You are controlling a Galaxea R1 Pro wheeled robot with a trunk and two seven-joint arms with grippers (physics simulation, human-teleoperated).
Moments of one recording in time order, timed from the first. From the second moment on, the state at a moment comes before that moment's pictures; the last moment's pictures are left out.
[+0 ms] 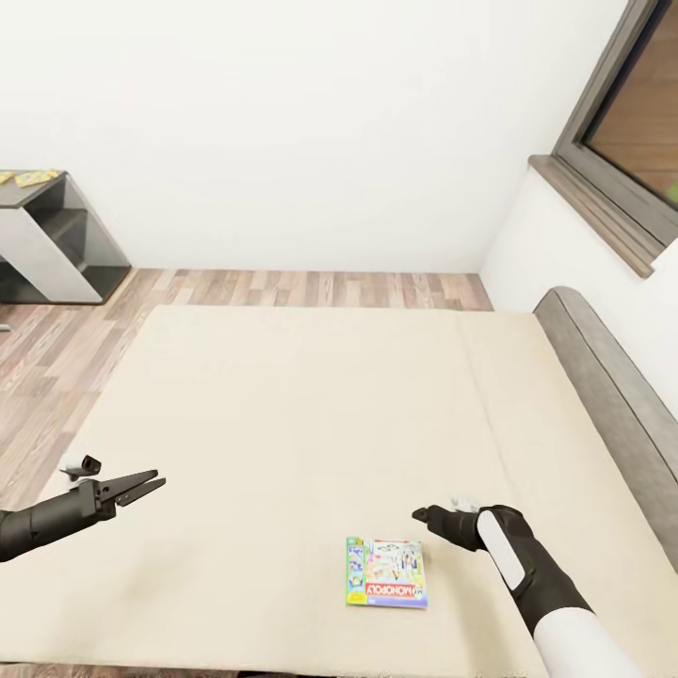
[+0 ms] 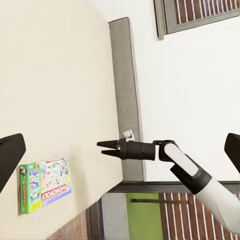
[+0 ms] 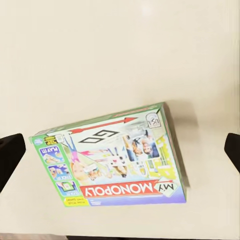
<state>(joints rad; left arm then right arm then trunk) -0.37 0.47 0.32 -1.18 0.48 0.95 -1.35 -0.56 -0.06 -0.02 -0.83 -0.51 0.75 -0.02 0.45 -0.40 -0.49</state>
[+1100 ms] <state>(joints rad) -0.32 0.47 0.32 -1.40 0.49 0.95 -1.56 -0.56 -0.07 -0.02 -0.83 -0.51 0.75 -0.01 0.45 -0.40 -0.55</state>
